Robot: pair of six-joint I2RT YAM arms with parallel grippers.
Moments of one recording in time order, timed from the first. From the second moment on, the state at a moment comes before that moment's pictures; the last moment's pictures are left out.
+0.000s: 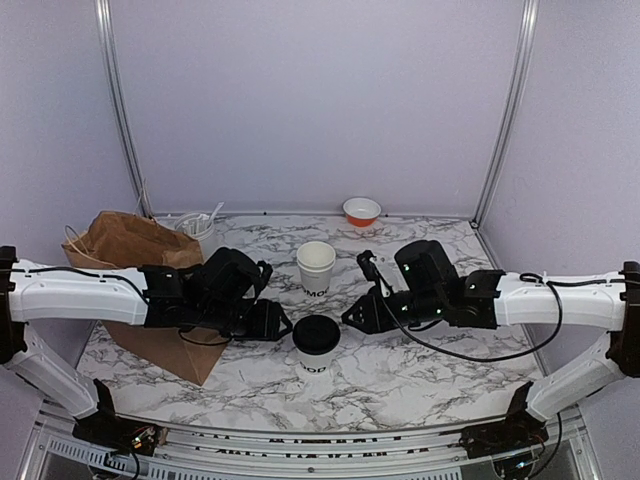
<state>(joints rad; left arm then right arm) -1.03 1.44 0.95 -0.34 -0.04 -0.81 0.93 1.34 0.84 -0.16 -0.15 0.55</state>
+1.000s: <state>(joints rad) -1.05 1.50 0.95 -0.30 -0.03 -0.82 0.88 1.45 0.84 -0.11 -0.27 0.67</state>
